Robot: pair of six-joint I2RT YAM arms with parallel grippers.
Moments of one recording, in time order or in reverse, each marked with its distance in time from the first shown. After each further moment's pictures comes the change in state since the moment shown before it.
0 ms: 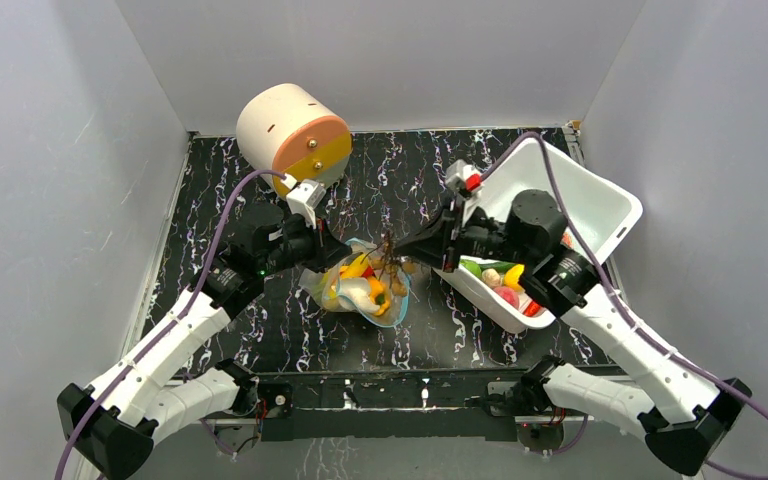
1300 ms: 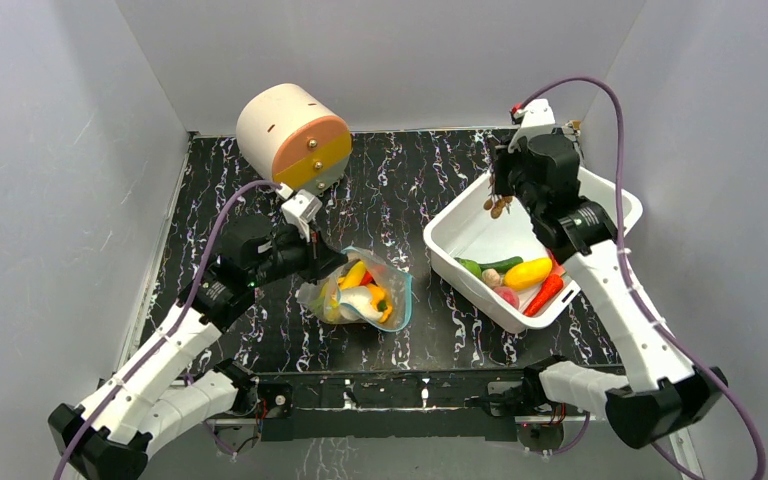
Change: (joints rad) left arm 0.000 -0.108 -0.053 -0.011 0.058 0.093; right arm -0.287 0.241 0.286 -0.376 0.913 -0.208
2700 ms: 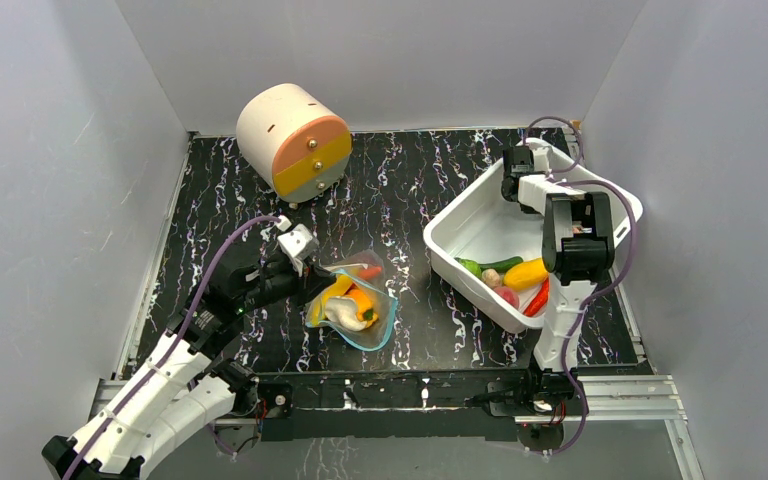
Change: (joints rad) left arm 0.001 -0.180 -0.156 -0.024 0.034 0.253; right arm -0.328 0.960 0.118 0.148 0.581 -0.043
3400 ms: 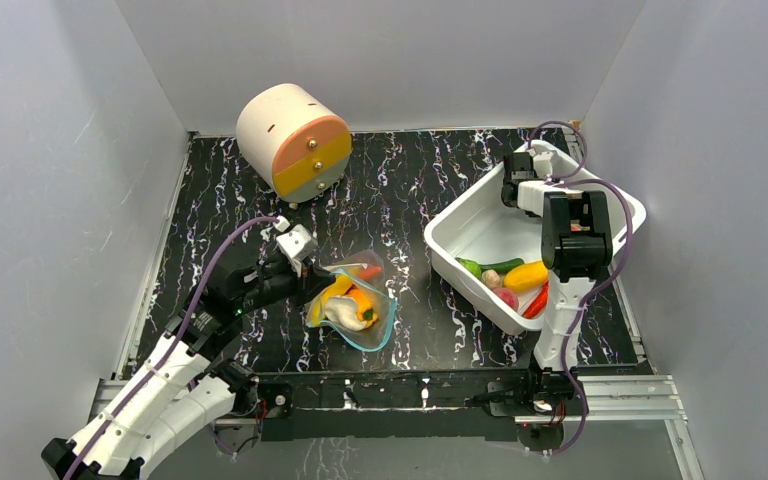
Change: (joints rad) left arm 0.000 -0.011 0.000 -0.001 0.001 0.000; right arm -0.006 0.016 -0.037 0.089 0.105 0.018
